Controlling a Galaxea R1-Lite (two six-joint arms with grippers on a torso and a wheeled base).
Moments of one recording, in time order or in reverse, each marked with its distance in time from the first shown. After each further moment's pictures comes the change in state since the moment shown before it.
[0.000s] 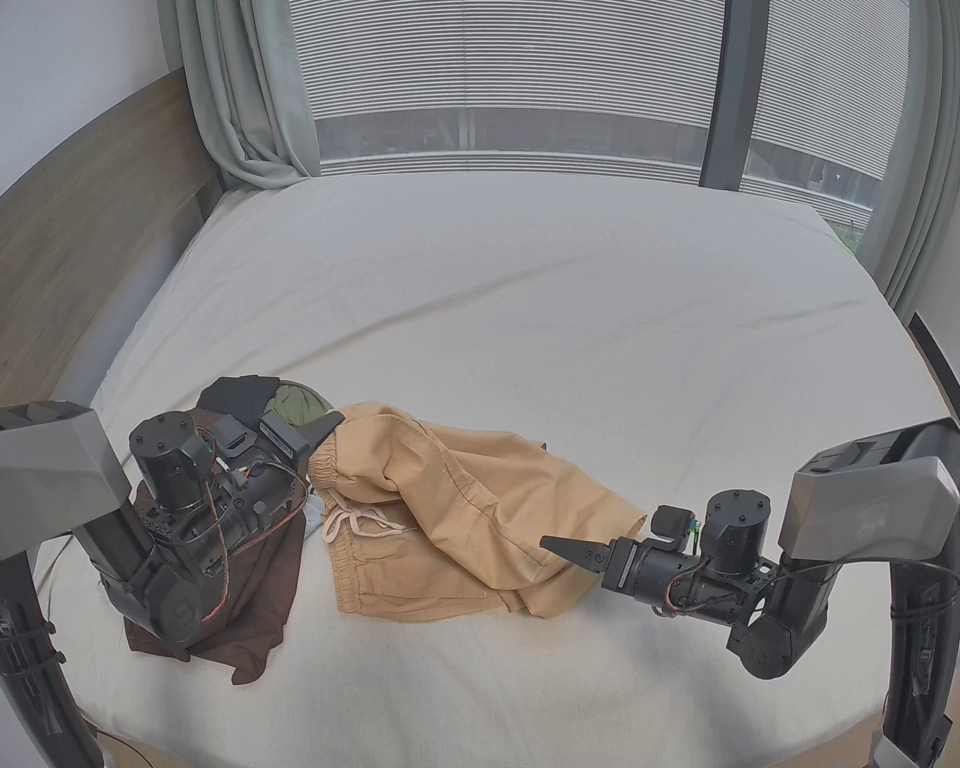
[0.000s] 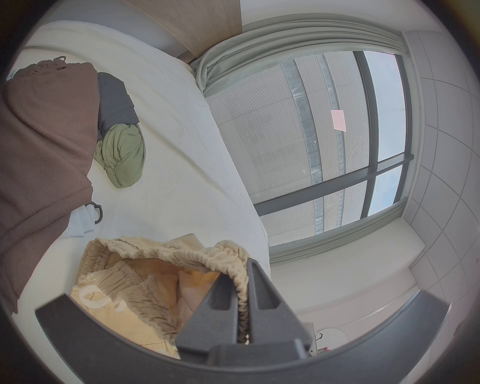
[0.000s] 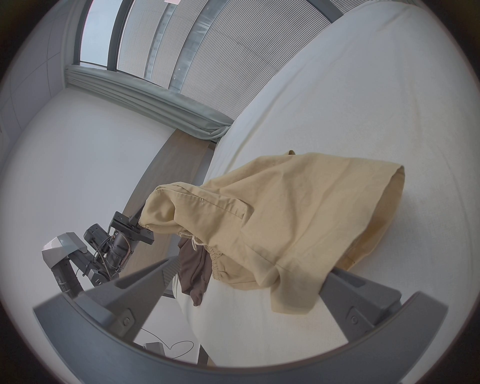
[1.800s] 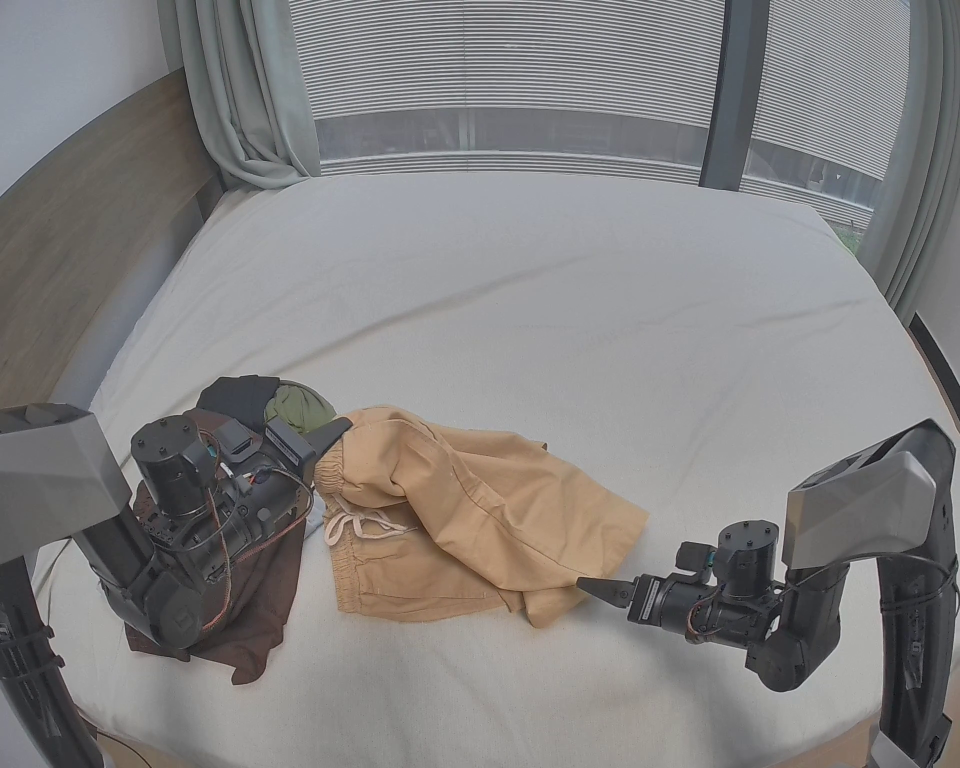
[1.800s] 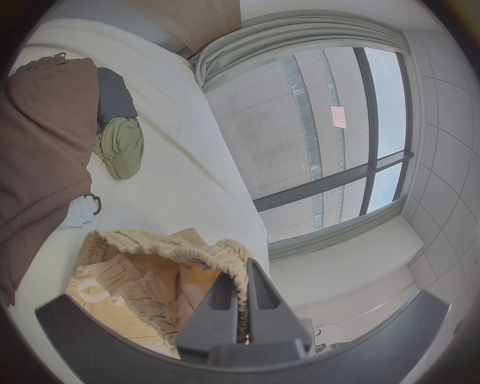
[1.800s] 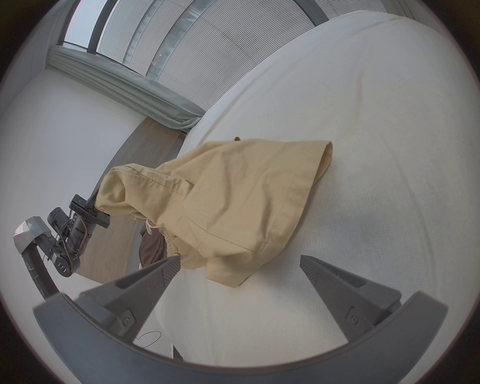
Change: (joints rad) left arm -0.024 -0.014 0.023 0.000 -0.001 0.001; right arm -0.065 0.066 0.125 0.001 -0.073 -0.111
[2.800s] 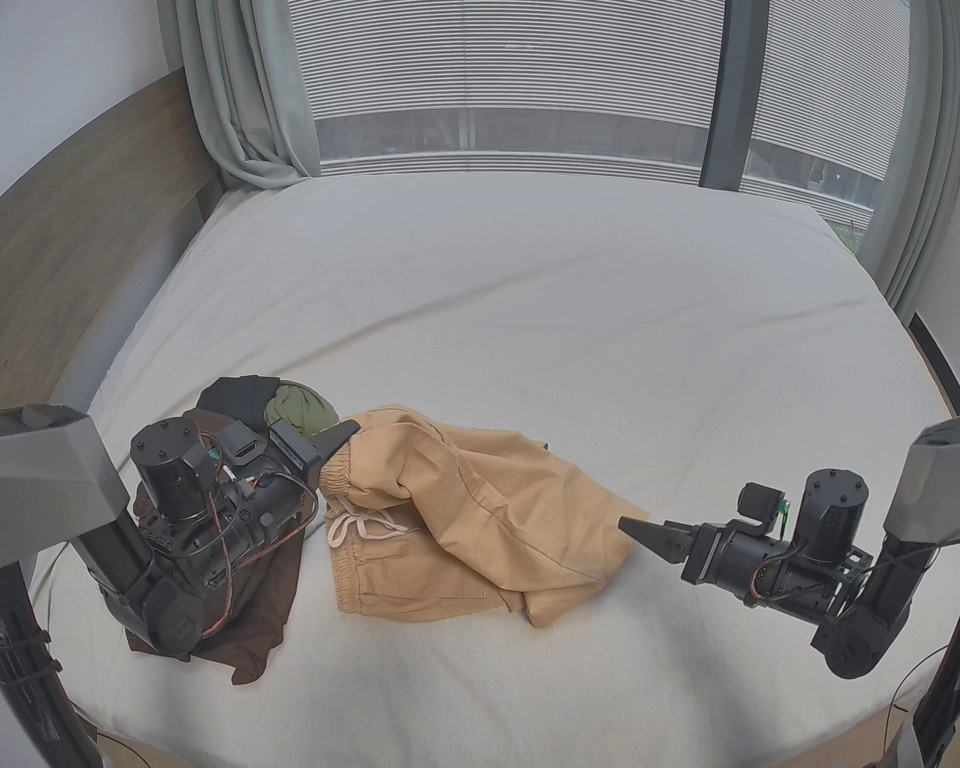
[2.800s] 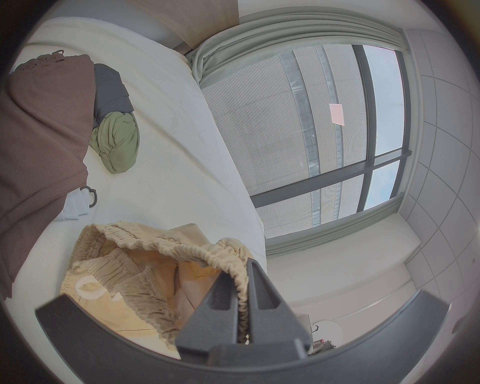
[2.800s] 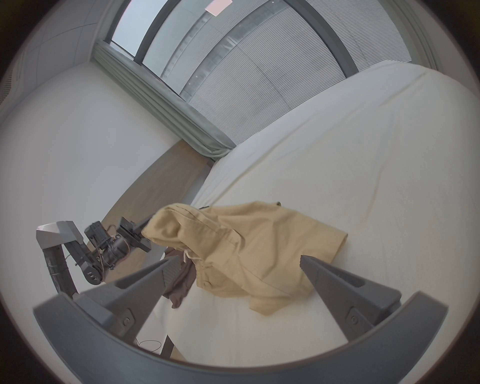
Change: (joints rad) left arm -0.025 -0.020 0.018 0.000 -0.005 -0.001; right arm -0.020 -0.367 0.130 0.017 -0.018 -0.107
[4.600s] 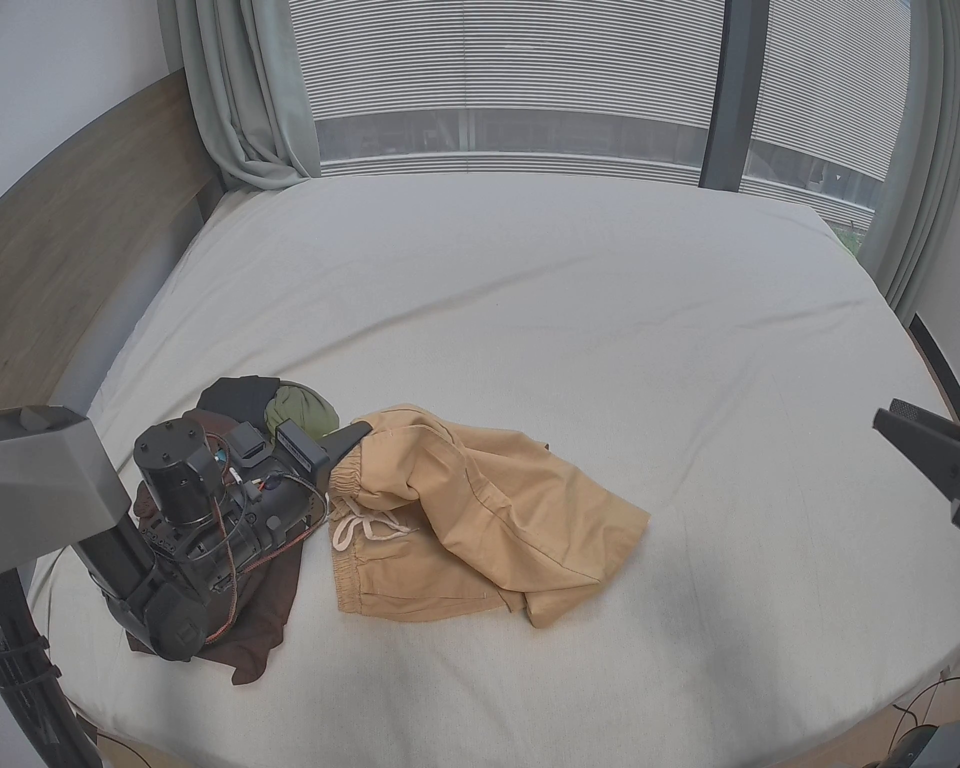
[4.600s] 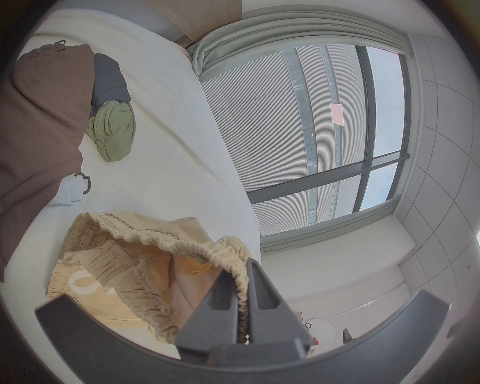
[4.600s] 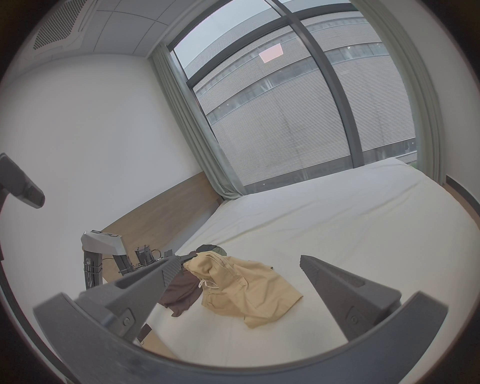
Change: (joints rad) left arm -0.035 -0.014 0.006 0.000 0.002 -0.034; right arm -0.105 -1.127 -0.246 1.158 -0.028 -0.280
